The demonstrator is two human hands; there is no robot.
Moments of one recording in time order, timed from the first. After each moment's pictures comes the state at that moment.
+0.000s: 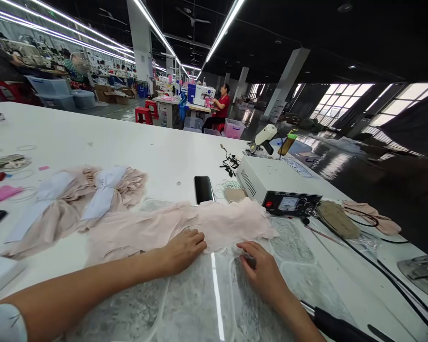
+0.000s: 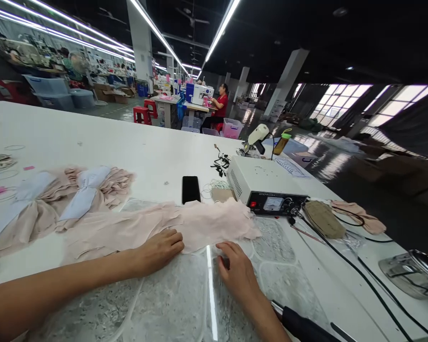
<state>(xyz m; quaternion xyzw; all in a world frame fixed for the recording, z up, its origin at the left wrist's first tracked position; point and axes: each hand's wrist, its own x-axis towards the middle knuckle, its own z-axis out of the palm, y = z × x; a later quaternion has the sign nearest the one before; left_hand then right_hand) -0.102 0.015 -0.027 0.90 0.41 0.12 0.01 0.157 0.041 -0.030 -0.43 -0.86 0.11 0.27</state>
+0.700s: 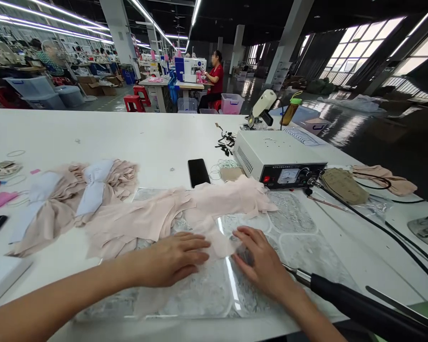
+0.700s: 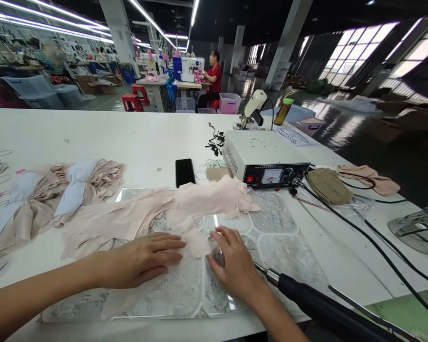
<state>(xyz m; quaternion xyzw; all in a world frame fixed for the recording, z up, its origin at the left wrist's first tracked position) -0.104 -0.024 0.023 0.93 0.33 0.06 0.16 0.171 0.010 -0.027 -0.41 -0.87 0.13 0.23</state>
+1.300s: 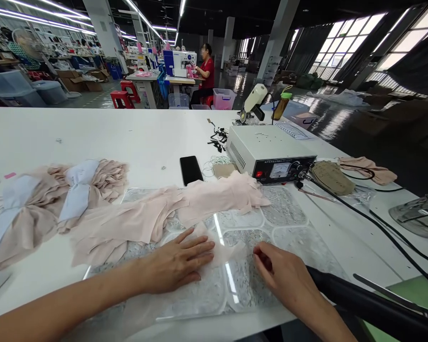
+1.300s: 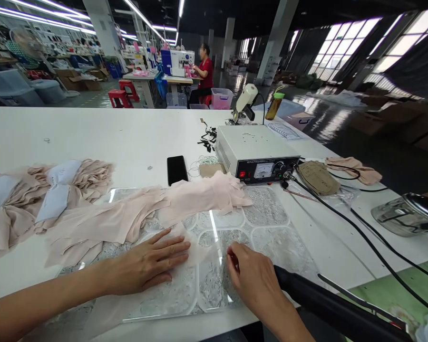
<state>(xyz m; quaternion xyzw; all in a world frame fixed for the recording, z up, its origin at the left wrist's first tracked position) -0.090 -0.019 -0.011 0.95 0.28 0.06 0.10 0.204 -0.009 0.002 -0.51 -0.84 0.13 0.15</state>
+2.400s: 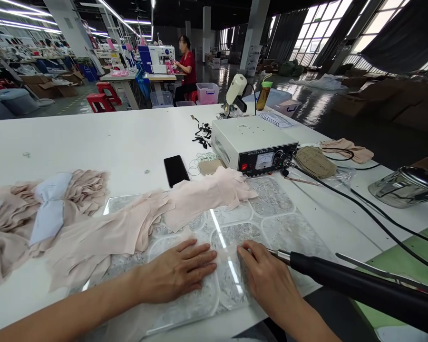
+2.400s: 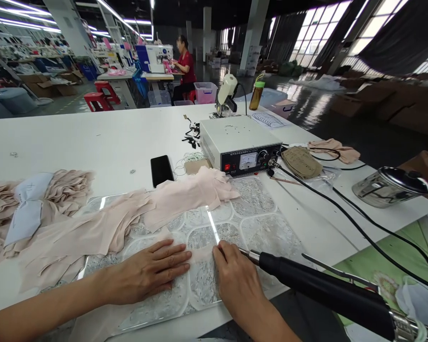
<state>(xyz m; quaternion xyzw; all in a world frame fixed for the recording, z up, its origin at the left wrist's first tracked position) -0.068 -0.008 -0.013 0.97 0.19 0.06 0.09 0.199 -0.030 -0.037 -0.46 -0.86 -0.04 0.22</state>
